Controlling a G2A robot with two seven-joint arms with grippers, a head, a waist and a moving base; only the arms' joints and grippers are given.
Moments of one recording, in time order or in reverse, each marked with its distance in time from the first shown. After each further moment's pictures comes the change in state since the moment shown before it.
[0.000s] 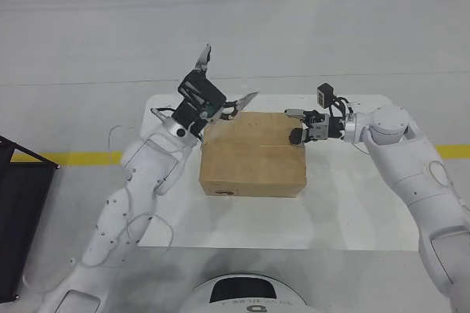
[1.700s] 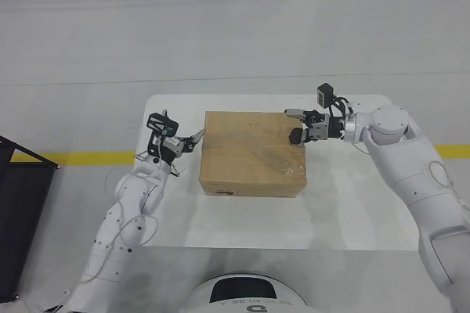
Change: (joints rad) left arm 0.210 0.008 -0.169 0.383 -0.126 0.058 0.042; right arm 0.000 0.000 0.000 0.000 0.000 0.000 0.000
